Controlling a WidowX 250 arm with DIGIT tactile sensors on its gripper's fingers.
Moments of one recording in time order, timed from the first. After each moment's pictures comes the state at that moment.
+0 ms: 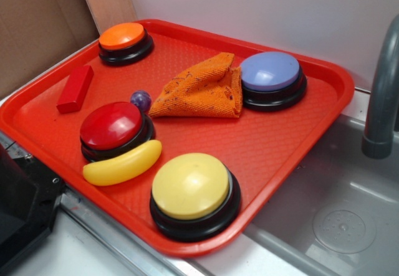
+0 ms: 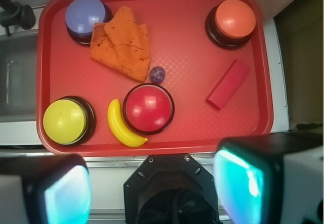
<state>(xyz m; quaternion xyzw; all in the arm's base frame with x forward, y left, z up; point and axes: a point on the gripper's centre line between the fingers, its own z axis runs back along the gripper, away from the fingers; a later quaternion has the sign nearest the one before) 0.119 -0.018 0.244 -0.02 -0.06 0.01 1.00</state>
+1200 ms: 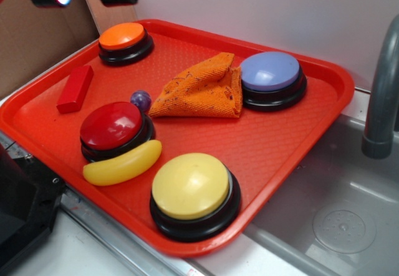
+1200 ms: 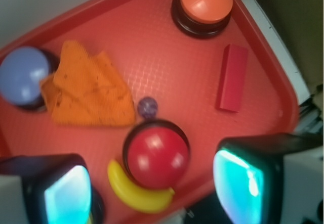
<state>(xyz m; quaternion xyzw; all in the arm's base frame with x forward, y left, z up) 0.196 -0.021 0.168 0.00 -0.07 0.26 0.96</state>
